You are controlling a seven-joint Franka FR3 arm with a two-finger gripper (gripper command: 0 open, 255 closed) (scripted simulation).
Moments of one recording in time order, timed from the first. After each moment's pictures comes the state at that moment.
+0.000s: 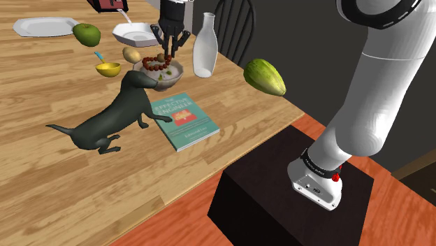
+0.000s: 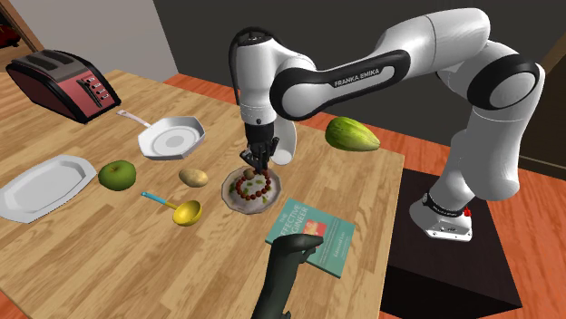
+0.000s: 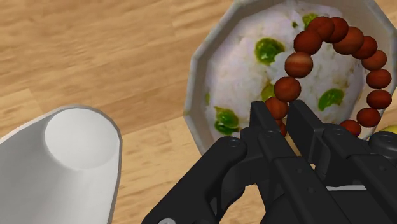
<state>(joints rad) 0.12 0.32 0.21 -1.52 0.08 1.85 0.67</state>
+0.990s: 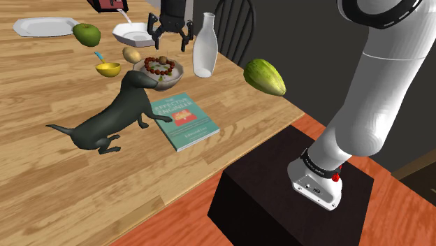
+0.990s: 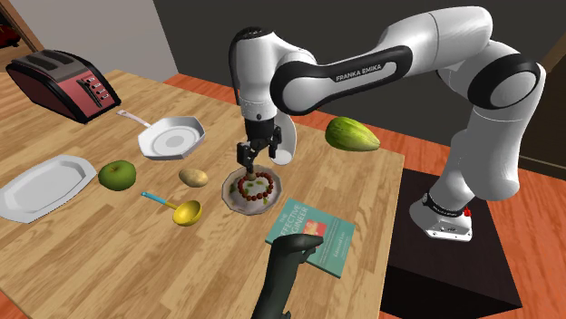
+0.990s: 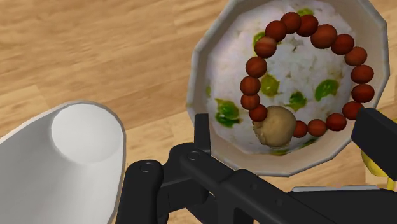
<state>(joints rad) 0.11 0.31 0.21 -1.50 0.08 1.83 0.67</state>
